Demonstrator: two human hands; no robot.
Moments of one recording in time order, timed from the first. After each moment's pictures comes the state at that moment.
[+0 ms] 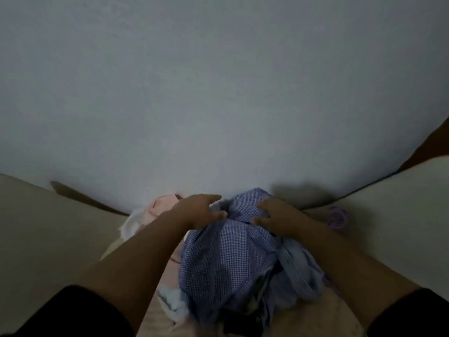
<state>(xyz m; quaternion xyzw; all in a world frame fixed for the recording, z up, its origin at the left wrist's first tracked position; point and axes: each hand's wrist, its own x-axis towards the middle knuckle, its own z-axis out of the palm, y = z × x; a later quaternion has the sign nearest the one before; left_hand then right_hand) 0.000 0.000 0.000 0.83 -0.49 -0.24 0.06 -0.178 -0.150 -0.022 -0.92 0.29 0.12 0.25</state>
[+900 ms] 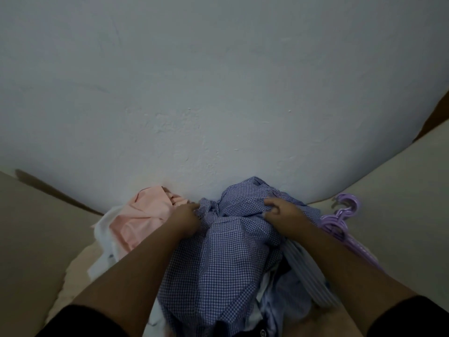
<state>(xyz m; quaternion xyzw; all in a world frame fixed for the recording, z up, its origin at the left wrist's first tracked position) -0.003 0.003 -0.119 0.88 -0.37 -0.24 0.18 -0.195 -0.157 -0.135 -0.82 0.38 -0.11 0.42</state>
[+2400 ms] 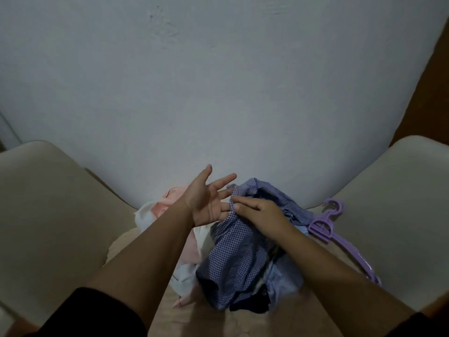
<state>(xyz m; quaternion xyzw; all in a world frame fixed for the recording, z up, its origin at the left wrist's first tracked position) -0.086 0.095 -0.021 0.45 -0.19 -0.59 0.64 -0.233 0.009 -0.044 -0.79 0.22 -0.20 0.53</state>
